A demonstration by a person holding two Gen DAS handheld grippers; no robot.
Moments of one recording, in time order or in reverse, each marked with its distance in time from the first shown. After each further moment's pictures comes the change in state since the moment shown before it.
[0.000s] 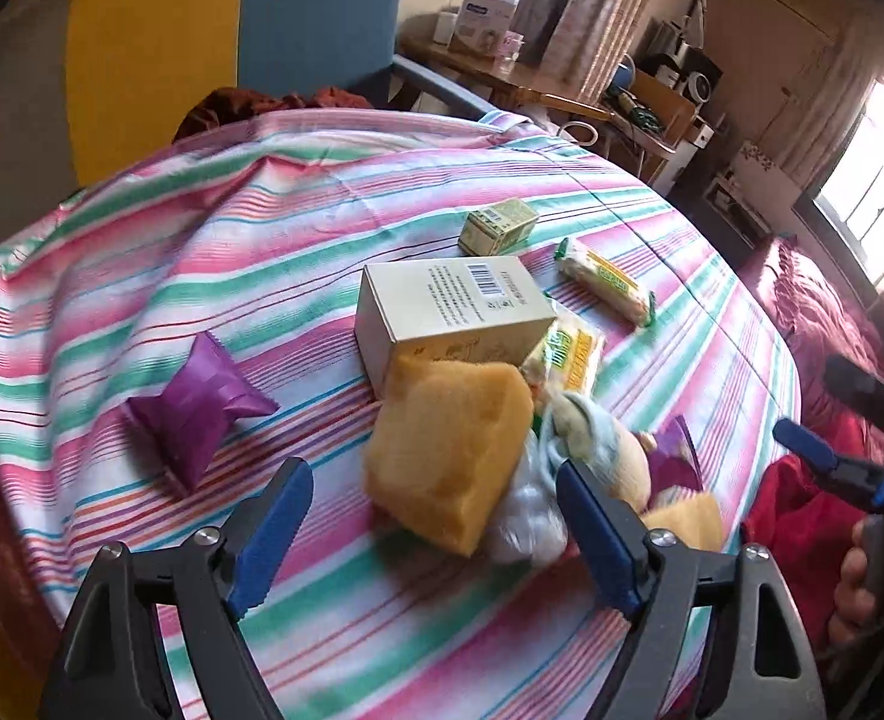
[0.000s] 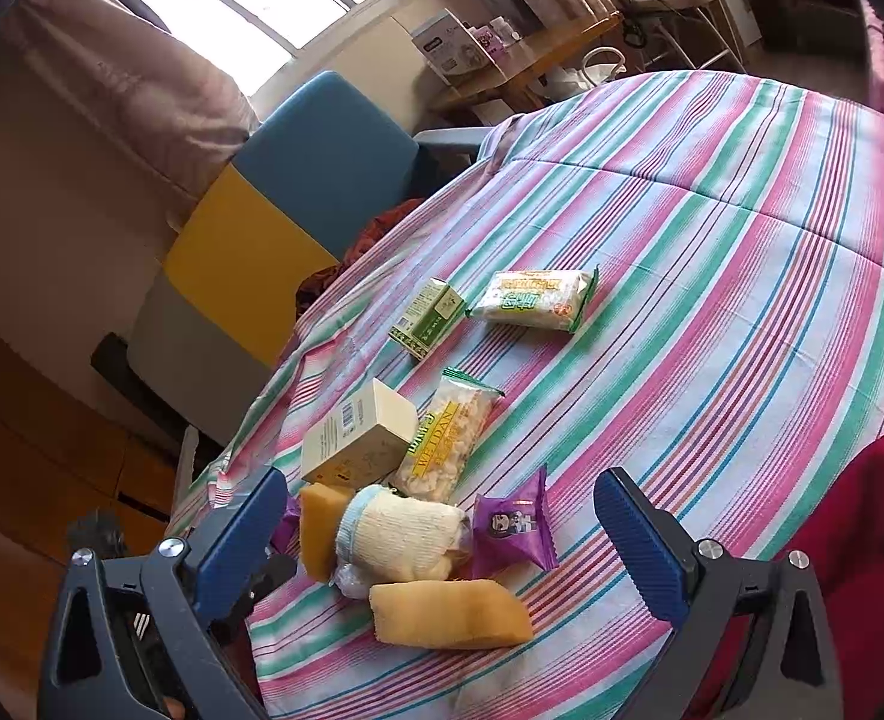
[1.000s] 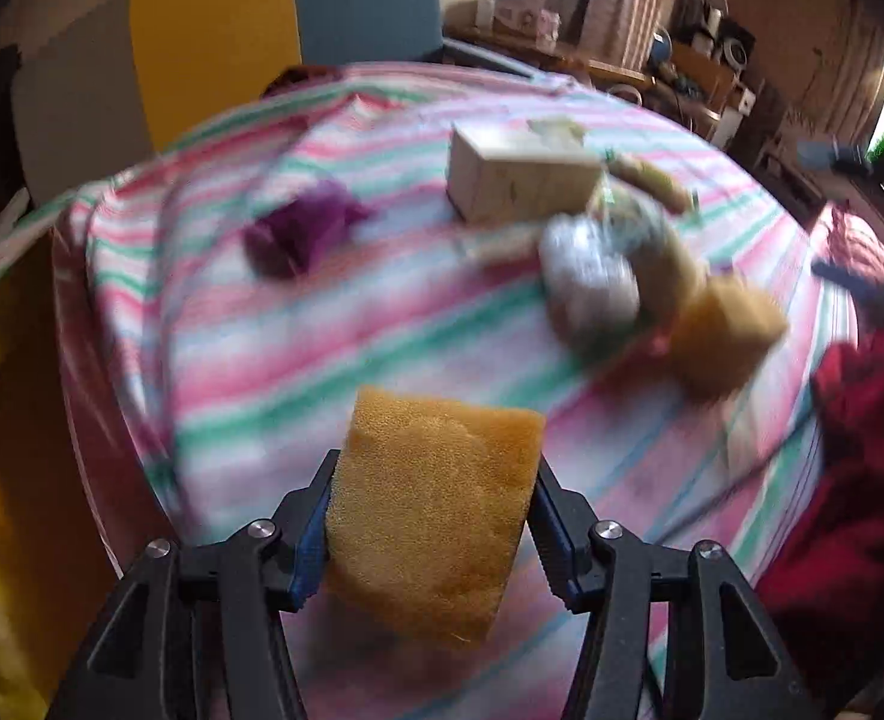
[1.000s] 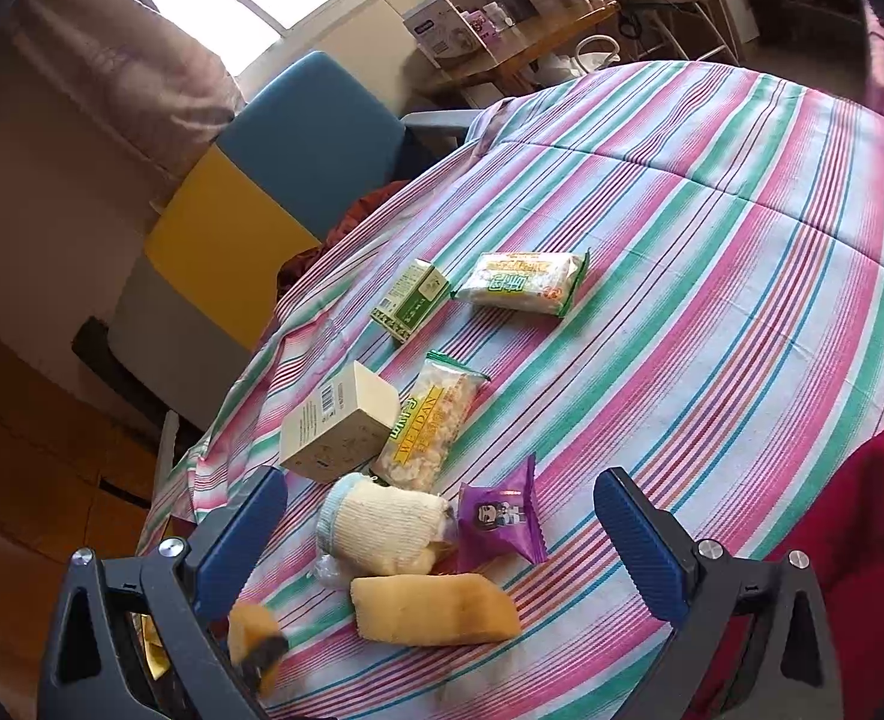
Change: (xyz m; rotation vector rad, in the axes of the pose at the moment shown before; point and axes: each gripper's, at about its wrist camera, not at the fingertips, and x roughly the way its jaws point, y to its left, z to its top) left arm -0.029 0.007 -0.113 0.044 0.004 0.216; right arm 0.008 0.001 -0.001 -0.011 0.027 -0.055
